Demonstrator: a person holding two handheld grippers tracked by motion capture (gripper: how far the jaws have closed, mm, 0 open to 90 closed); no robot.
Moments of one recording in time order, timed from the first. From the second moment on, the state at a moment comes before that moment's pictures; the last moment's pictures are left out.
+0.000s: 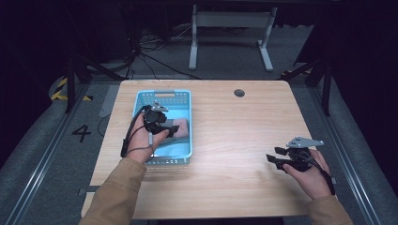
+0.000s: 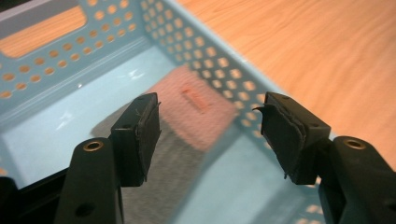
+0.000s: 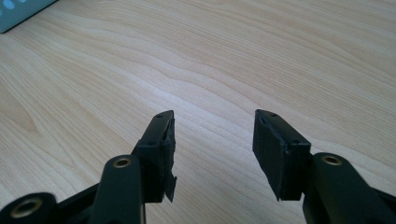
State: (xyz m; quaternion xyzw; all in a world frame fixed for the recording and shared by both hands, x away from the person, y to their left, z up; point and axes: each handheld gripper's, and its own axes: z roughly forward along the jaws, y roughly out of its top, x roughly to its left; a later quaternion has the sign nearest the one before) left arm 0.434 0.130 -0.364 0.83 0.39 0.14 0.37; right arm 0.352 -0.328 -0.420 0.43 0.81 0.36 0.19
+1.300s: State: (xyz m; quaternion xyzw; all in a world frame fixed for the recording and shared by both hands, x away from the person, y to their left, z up) left arm 0.321 0.081 -0.397 0.89 0.23 0.05 0.40; right arm 0.356 -0.329 -0.426 0.43 0.81 0.36 0.17
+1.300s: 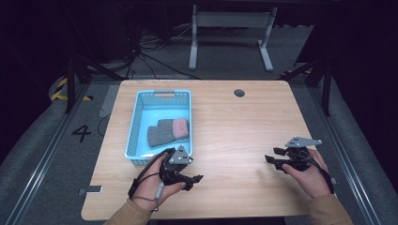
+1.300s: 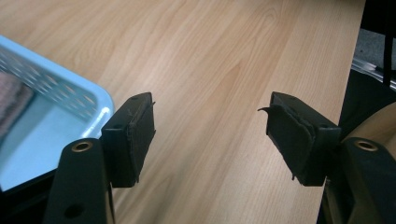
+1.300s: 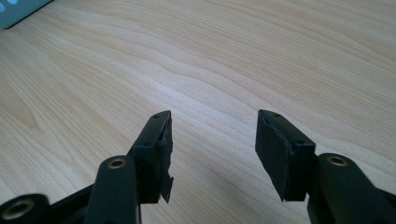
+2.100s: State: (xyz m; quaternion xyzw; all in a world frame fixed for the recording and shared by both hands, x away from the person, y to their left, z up) left arm 0.319 0.087 -0.473 0.87 0.29 0.05 0.41; right arm 0.359 -0.331 -0.442 0.43 0.81 0.36 0.16
